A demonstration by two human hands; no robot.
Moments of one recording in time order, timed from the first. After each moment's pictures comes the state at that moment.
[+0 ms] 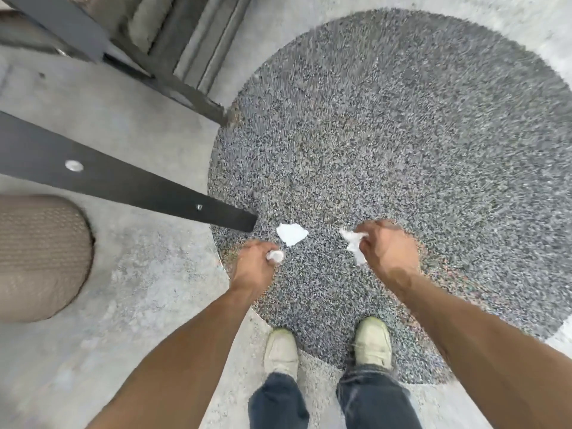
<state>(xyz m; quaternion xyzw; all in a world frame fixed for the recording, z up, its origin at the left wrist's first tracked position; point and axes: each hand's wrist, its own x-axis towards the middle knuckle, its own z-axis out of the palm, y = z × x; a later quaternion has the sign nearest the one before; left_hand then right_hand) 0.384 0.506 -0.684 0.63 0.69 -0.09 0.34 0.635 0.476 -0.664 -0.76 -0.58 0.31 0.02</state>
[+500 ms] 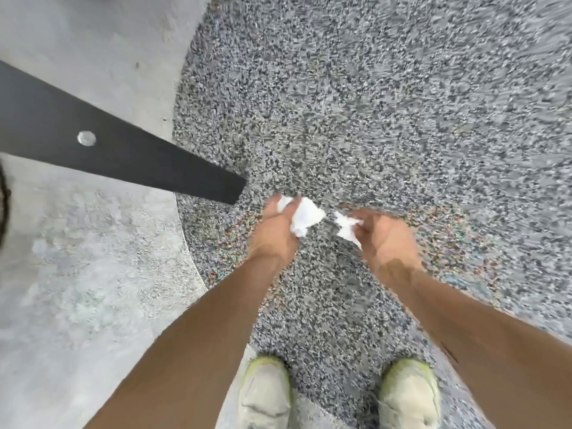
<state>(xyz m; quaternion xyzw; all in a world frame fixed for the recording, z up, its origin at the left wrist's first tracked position) 0.402 0.525 -0.928 0.63 0.68 -0.09 0.38 0.595 0.502 -0.913 -0.73 -0.58 0.35 0.01</state>
